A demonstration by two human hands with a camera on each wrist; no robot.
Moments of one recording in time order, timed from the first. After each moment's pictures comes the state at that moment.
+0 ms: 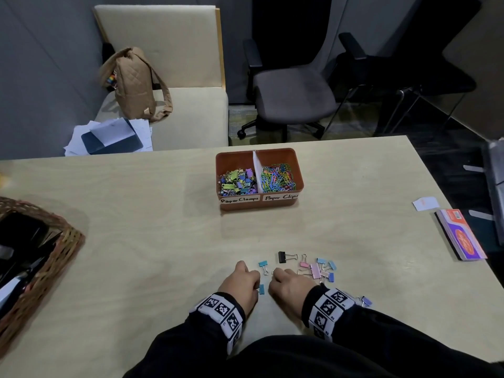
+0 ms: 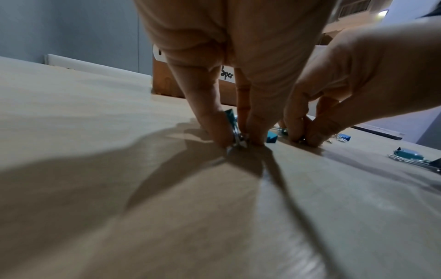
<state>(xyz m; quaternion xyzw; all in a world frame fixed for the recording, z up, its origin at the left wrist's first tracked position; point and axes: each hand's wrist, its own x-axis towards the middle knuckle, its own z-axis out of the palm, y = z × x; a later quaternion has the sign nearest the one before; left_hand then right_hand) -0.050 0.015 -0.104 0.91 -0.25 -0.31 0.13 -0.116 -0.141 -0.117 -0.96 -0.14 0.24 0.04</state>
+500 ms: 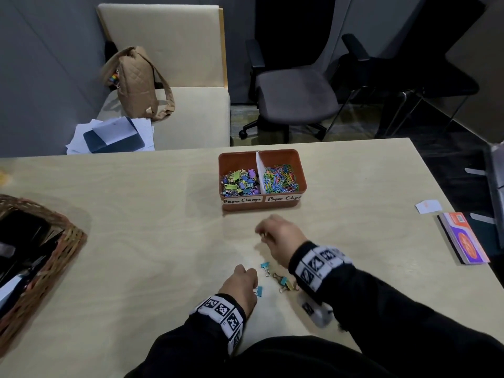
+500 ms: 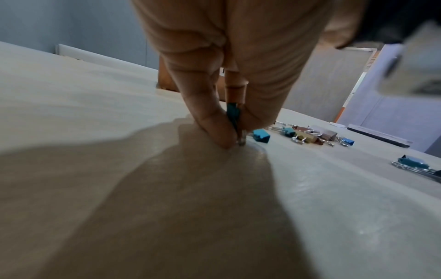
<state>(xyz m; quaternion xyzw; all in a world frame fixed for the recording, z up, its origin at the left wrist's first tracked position) -0.049 0.016 -0.110 0.91 -0.21 -0.32 0.14 -0.035 -0.138 -0.031 -0.94 0.02 0.07 0.33</state>
